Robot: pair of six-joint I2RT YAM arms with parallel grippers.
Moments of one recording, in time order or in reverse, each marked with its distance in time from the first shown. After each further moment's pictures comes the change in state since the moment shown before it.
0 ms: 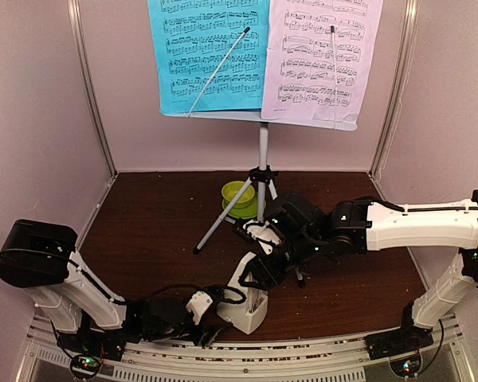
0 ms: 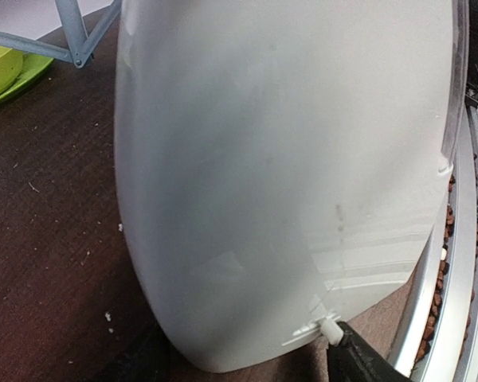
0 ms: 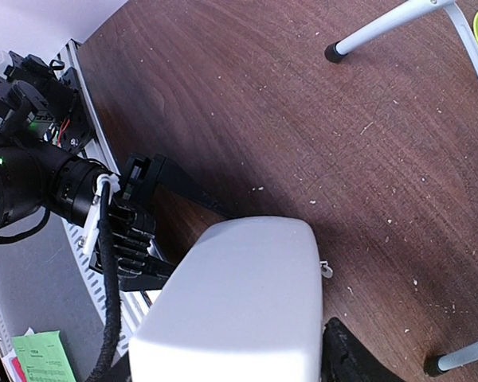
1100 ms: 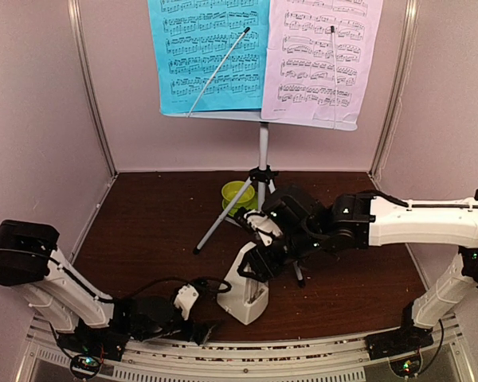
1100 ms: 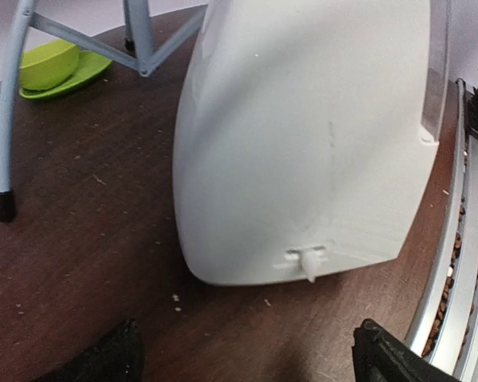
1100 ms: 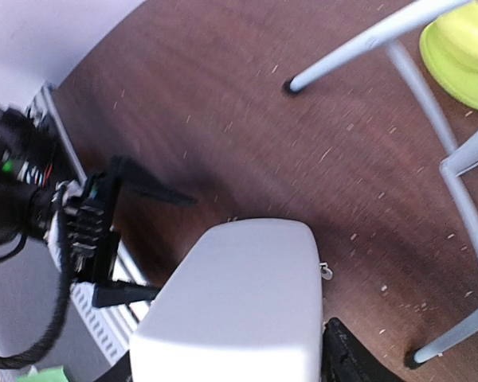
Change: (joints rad) left arm -0.003 -0.130 -0.074 -0.026 -0.089 -0.056; right arm 0.005 0.002 0.072 -0.054 0.124 0.053
